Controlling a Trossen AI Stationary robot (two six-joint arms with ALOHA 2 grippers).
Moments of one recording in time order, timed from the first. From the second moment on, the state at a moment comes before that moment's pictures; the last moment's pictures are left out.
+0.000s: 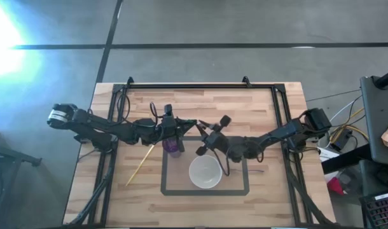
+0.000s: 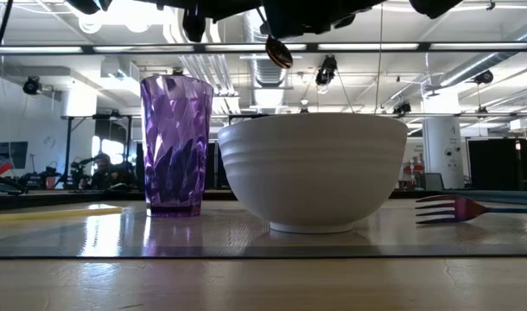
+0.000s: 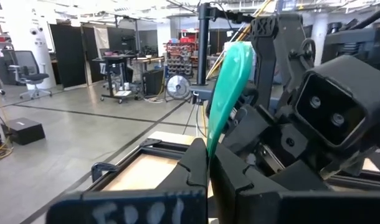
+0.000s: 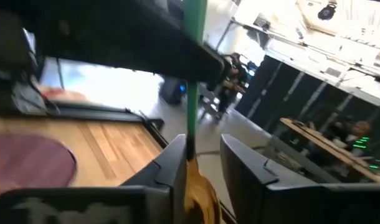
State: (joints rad) left arm -0.14 1.32 0.80 0.63 -0.46 0.03; right arm 0.27 1.70 0.96 0.81 1.00 -0.47
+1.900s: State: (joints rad) left arm -0.14 1.50 0.97 0.47 -0.19 0.10; right arm 0.26 1.34 0.97 0.25 0.32 -0.24
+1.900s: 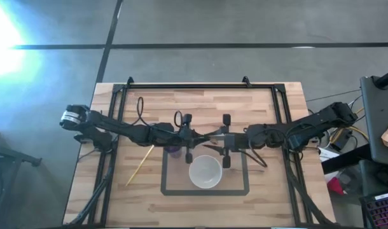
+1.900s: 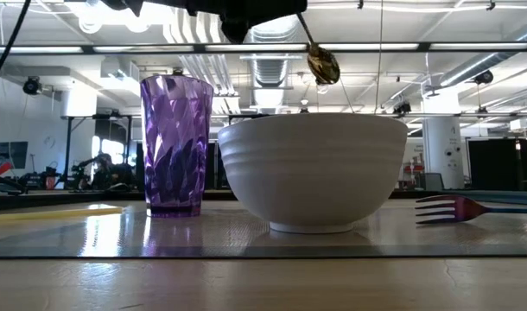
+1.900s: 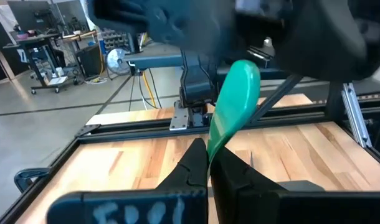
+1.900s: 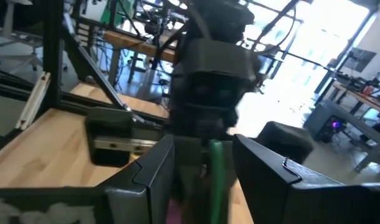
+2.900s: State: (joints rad) left arm -0.14 1.50 0.98 0.50 -0.19 0.13; right arm 0.24 1.36 0.97 0.27 0.36 -0.18
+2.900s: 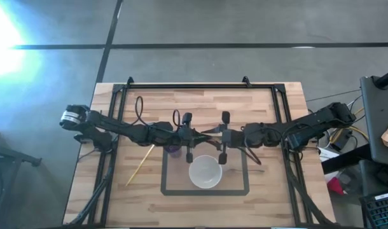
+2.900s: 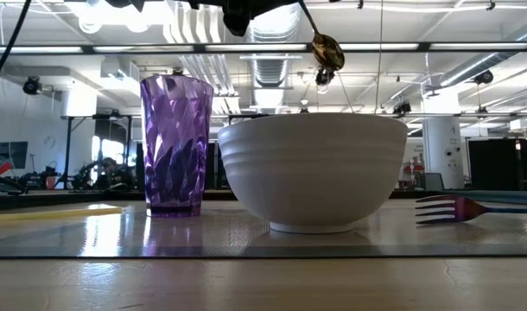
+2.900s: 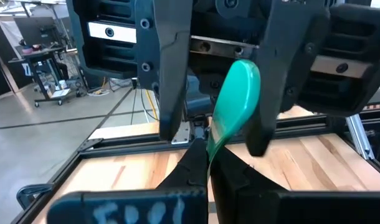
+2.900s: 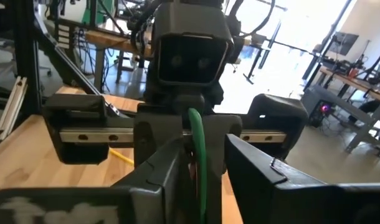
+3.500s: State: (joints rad) left arm -0.14 1.50 0.98 0.50 -0.19 0.13; right arm 0.22 1.36 0.97 0.26 0.32 -0.13
